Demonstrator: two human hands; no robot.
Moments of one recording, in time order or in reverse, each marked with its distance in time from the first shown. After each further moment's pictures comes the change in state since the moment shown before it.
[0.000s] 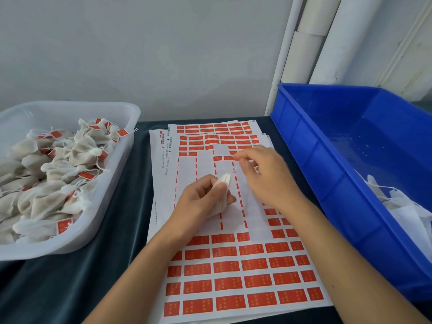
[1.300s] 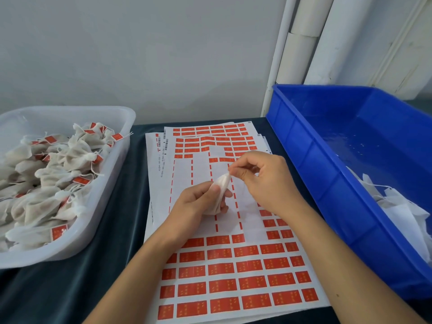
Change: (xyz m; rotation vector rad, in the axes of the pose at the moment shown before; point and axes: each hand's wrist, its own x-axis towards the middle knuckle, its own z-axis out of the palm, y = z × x) left_hand 0.001 0.001 -0.004 -0.017 -0.064 -0.051; right_hand -0.012 -0.011 -0.014 0.270 0.010 -0.100
